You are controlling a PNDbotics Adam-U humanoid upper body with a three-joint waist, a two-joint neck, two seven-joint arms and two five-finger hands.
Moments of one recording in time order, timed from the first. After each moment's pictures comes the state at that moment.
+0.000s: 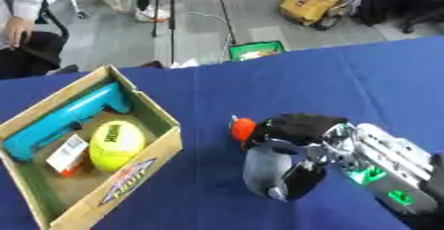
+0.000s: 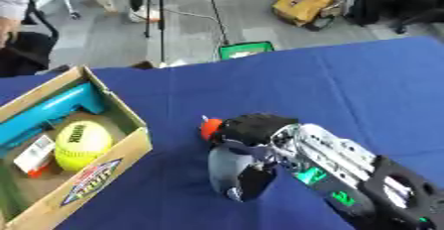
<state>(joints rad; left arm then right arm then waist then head) -0.31 0.25 0.05 -1.99 -0.53 -0.13 0.22 -0.70 -0.75 0.48 -1.89 0.82 0.29 0.79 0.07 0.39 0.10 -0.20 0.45</state>
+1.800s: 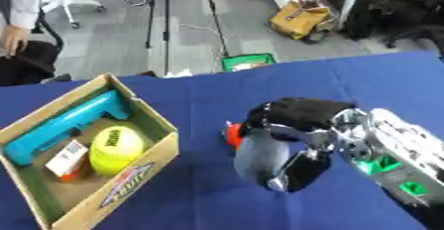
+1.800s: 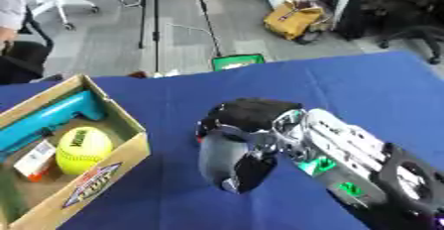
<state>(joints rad) -0.30 0.25 0.05 -1.99 -0.53 -0.12 0.21 -0.75 -0.77 0.46 -1.98 0.75 0.35 0.81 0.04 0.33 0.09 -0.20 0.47</state>
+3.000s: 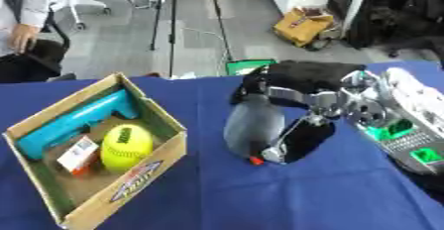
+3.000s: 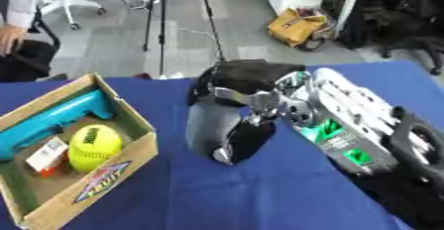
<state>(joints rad) -0.30 0.25 0.05 -1.99 -0.53 -0.12 0.21 -0.88 -0.80 0.43 -1.98 0.65 0.39 0.83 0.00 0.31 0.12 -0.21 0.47</state>
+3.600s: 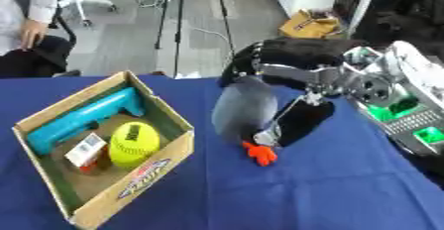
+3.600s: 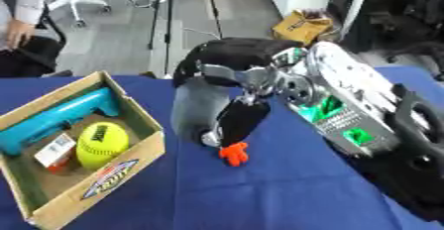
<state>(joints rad) -0.30 0.26 0.05 -1.99 -0.53 -0.12 0.21 -0.94 -0.80 0.43 -1.98 0.59 0.40 0.81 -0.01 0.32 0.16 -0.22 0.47</state>
